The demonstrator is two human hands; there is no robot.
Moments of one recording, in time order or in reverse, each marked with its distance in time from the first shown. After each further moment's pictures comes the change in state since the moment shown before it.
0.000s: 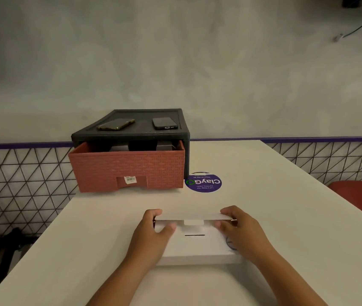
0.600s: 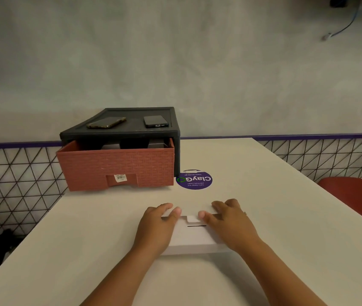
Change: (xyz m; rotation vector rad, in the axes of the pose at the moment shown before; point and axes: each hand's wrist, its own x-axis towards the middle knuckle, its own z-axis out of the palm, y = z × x) left_hand 0.007 0.026 0.031 0.155 0.013 0.052; right_hand 0.004 -0.007 -0.006 -0.407 -0.032 -0.019
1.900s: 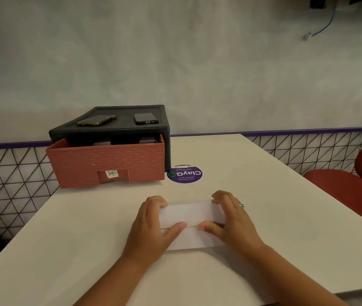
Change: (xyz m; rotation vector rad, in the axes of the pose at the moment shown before) left_hand -0.026 -0.022 0.005 0.028 0.221 0.734; right_hand -0.024 0.040 0.009 0.108 0.390 -0.521
